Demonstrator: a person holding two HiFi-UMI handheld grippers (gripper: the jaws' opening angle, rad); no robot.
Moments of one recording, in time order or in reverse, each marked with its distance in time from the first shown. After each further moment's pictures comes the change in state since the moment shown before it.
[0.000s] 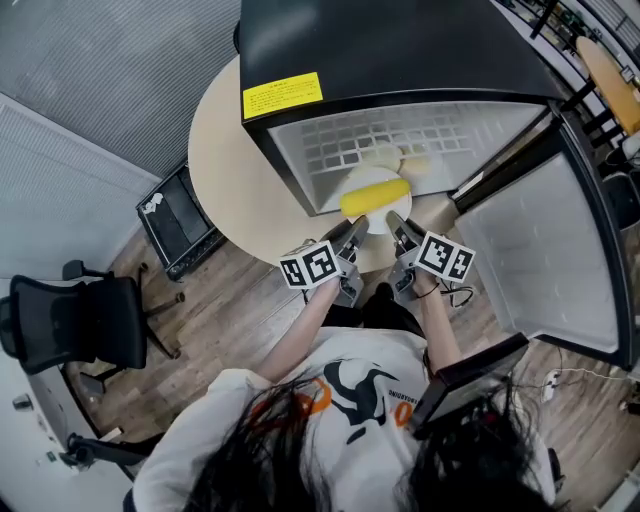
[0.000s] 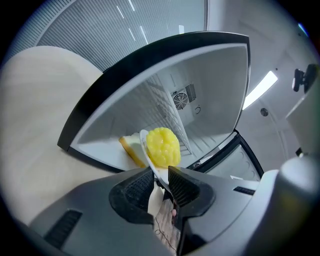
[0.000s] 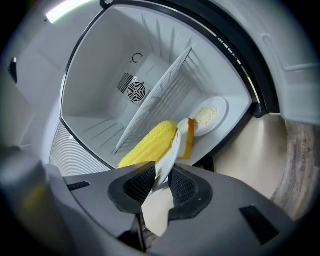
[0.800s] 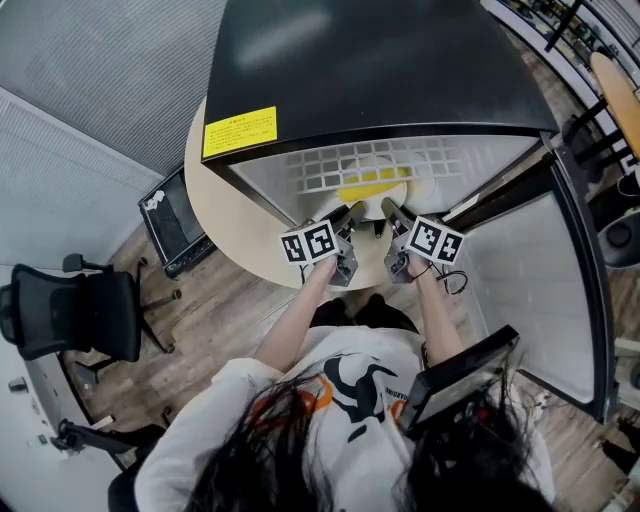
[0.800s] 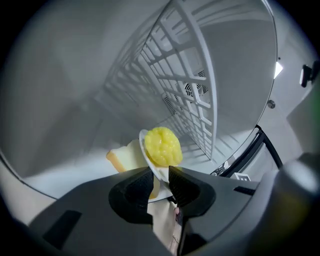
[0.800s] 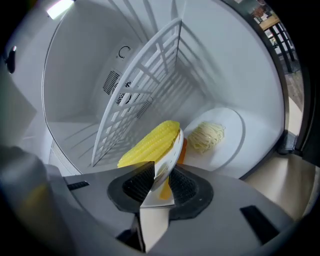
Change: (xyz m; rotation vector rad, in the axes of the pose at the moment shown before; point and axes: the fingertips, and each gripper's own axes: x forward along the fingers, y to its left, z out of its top) left arm 0.099 0.017 0.026 0.061 0.006 0.058; right arm 0.047 -0.060 0.072 -0.080 0.033 0.031
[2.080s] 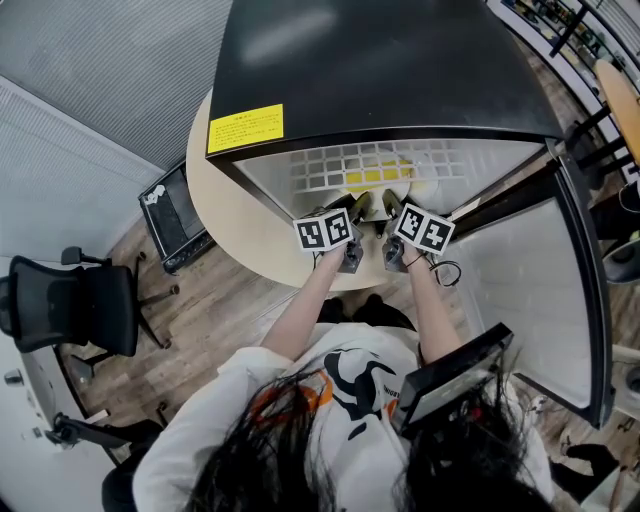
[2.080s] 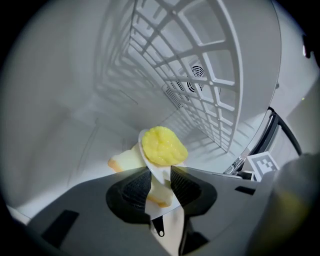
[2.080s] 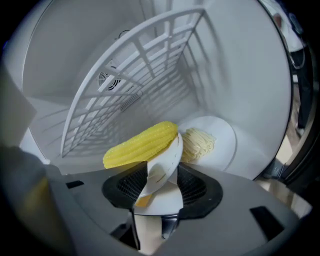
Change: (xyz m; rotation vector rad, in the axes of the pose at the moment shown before) left arm 0.031 0.018 0.006 0.125 0.021 0.122; right arm 0.020 -0.029 0.014 -0.150 0.004 -0.253
